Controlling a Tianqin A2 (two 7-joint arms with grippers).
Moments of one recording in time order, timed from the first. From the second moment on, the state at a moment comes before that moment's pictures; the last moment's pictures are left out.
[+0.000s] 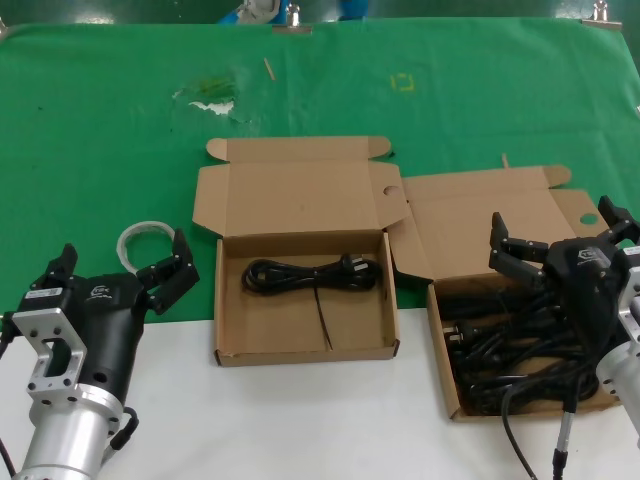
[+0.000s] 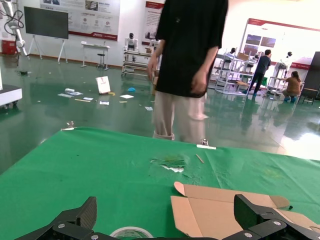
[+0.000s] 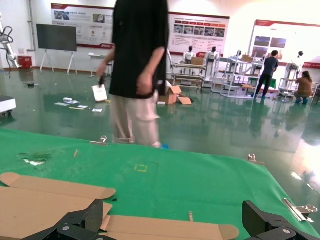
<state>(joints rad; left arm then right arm) 0.00 -0.12 1.60 -1.60 -1.80 0.00 0.00 0.04 0.29 -1.62 1.55 1.78 -0.03 -0.02</state>
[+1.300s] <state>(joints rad) 0.00 -0.12 1.60 -1.60 -1.80 0.00 0.00 0.04 0.29 -1.62 1.55 1.78 -0.03 -0.02</state>
